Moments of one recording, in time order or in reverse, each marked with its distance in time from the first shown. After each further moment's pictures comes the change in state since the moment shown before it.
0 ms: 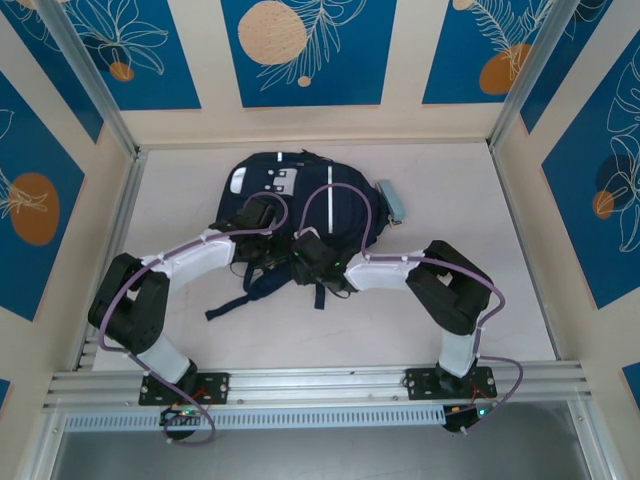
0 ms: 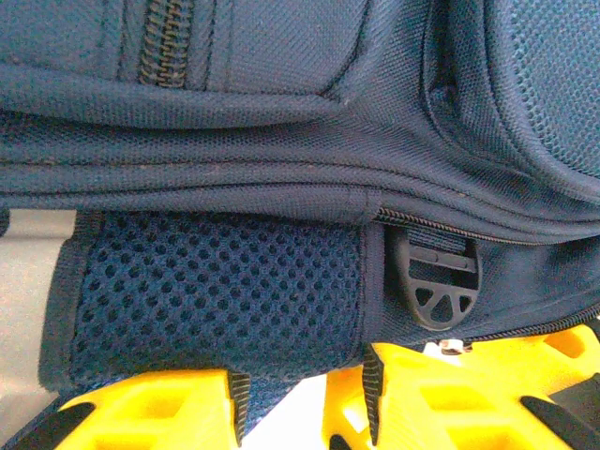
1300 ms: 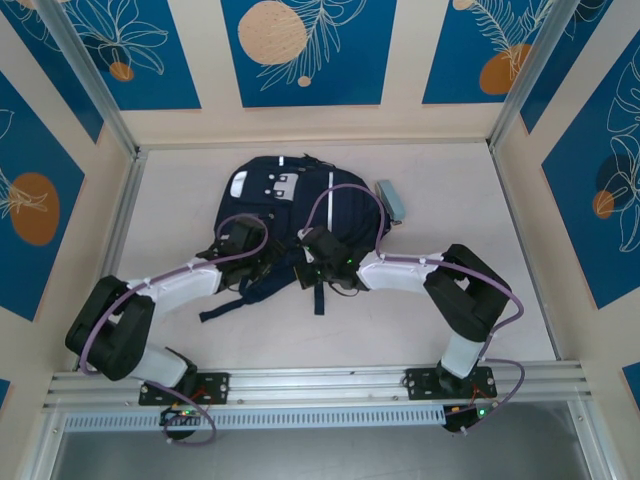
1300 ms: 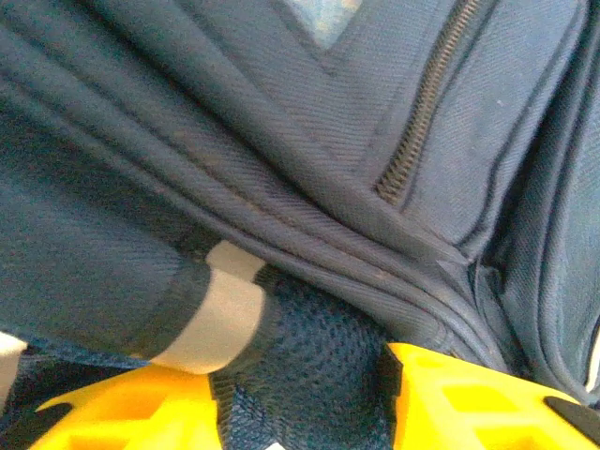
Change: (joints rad) left arm -0.008 -0.164 -0.296 0.351 -0.150 -0.487; right arm -0.038 -0.103 -0.056 0.008 -0.270 0.050
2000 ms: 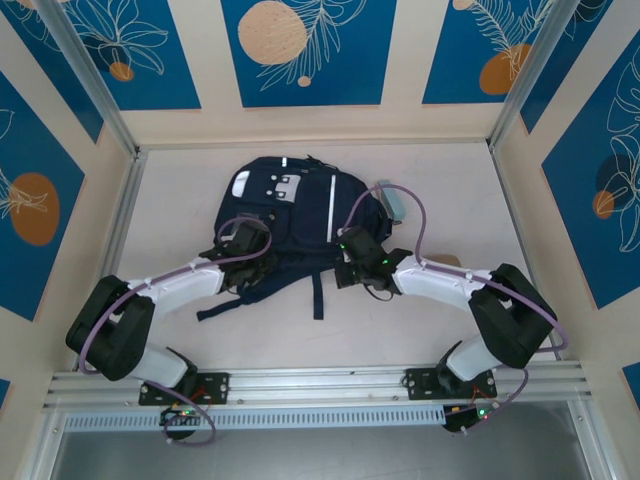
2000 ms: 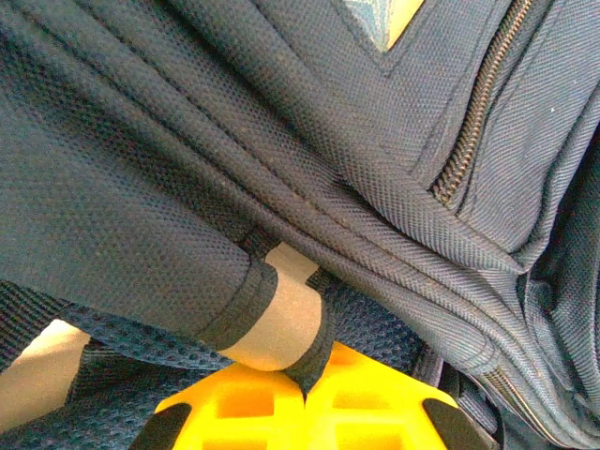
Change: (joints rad) left arm -0.018 0.002 0.019 -0.094 -0.093 0.062; right arm -0.155 -0.256 -0.183 -0.175 0.101 -0.027
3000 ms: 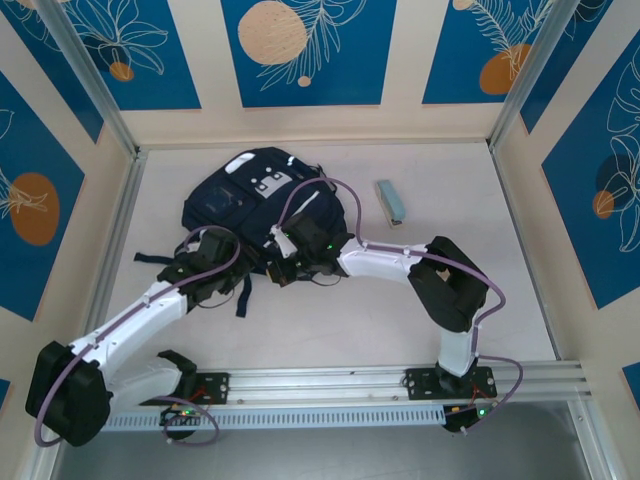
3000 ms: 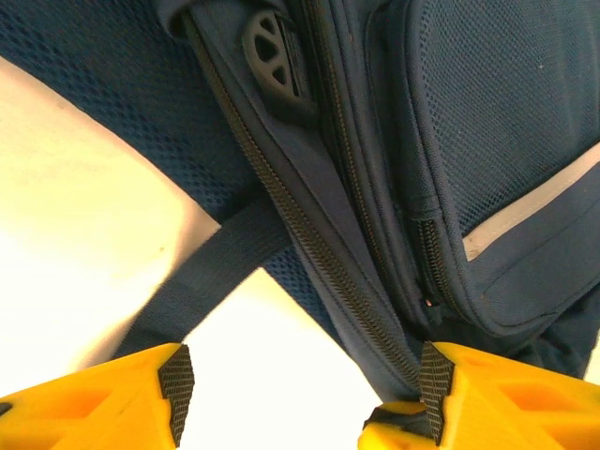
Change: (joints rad) left arm 0.080 -0.366 -0.079 -0.256 -0.016 0.026; right arm 0.176 0.380 0.426 0.065 -0.417 0.022
